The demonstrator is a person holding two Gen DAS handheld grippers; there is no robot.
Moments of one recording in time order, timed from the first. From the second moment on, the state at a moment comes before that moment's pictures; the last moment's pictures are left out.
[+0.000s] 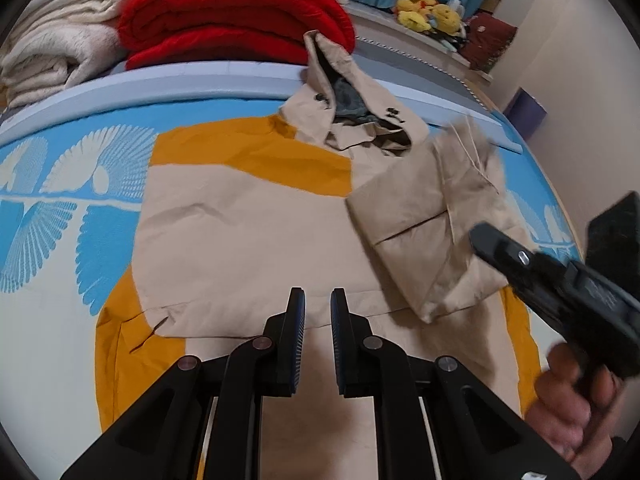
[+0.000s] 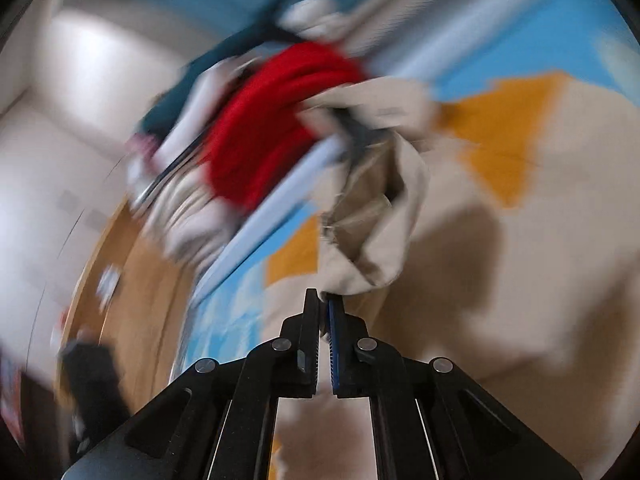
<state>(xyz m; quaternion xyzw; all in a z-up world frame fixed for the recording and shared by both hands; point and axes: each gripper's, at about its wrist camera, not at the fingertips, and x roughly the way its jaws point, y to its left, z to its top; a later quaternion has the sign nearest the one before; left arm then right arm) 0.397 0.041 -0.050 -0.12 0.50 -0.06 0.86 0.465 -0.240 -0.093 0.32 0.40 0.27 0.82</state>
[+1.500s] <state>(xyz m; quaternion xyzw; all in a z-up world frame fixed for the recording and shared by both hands) 0.393 0.151 -0.069 -0.26 0.48 0.10 0.84 0.469 -0.389 -0.141 0.41 0.50 -0.05 0.76</state>
